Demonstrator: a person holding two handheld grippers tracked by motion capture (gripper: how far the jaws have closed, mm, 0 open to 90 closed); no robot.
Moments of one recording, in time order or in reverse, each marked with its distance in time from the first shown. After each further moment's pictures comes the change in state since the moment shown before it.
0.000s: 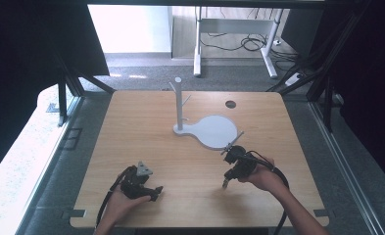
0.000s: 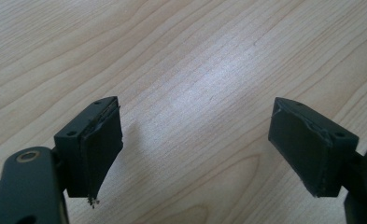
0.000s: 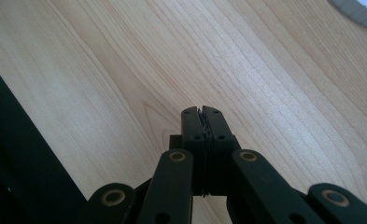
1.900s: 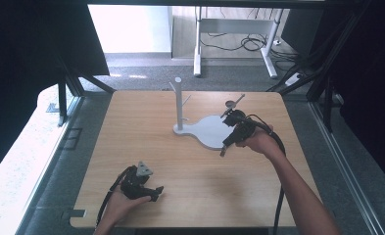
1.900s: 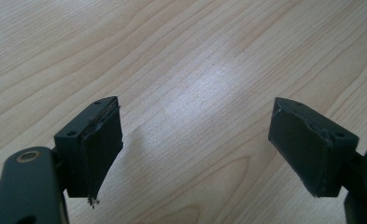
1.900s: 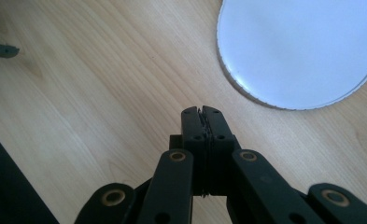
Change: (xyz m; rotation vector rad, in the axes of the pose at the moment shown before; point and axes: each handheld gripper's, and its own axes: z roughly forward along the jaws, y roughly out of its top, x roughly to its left) left arm -0.003 0.002 -0.004 -0.014 -0.013 0.007; right arm -0.053 0.069 -0.044 -0.055 -0.035 0.047
